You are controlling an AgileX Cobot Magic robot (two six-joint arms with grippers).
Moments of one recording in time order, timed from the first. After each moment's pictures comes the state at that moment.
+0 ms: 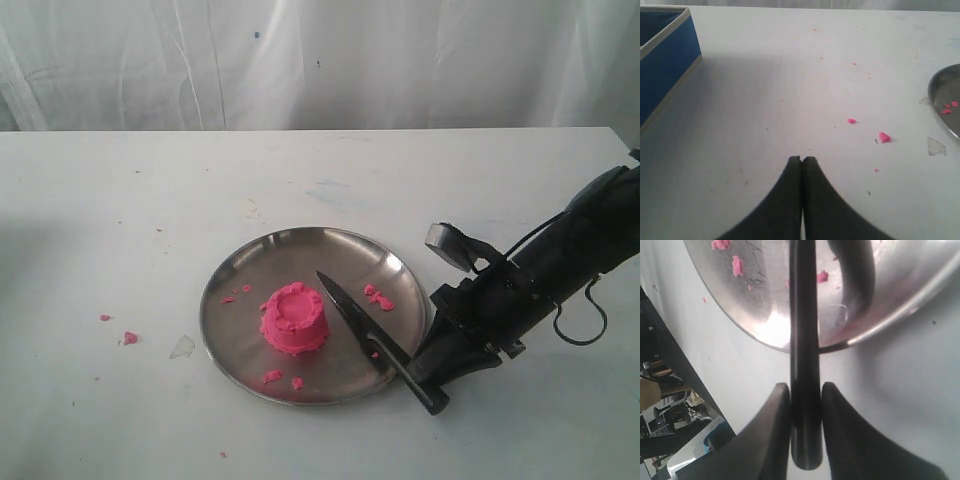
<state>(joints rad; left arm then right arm) 0.14 0.00 0.03 -0.16 0.38 0.11 0.06 2.05 -1.06 0.88 1.21 -0.93</state>
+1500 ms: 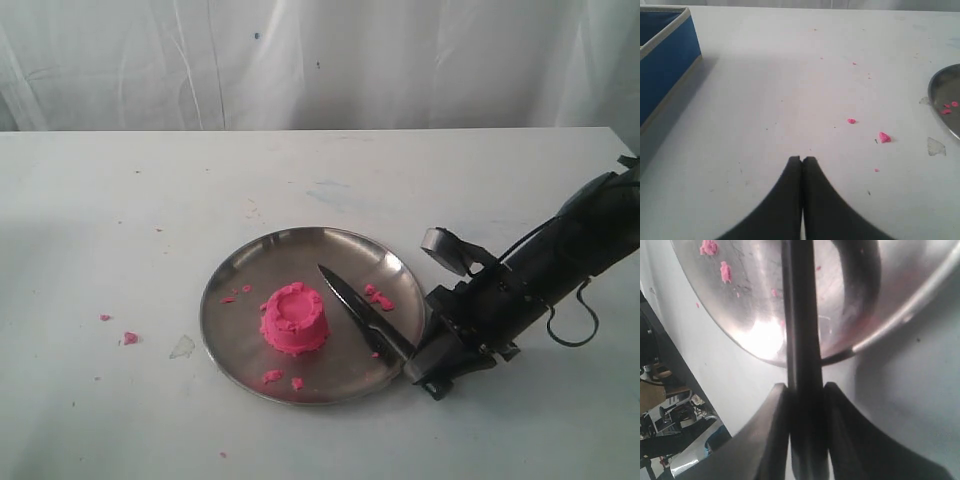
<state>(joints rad) 0.14 0.00 0.03 -0.16 0.38 0.11 0.06 2.10 -1.09 0.89 1.21 -0.92</state>
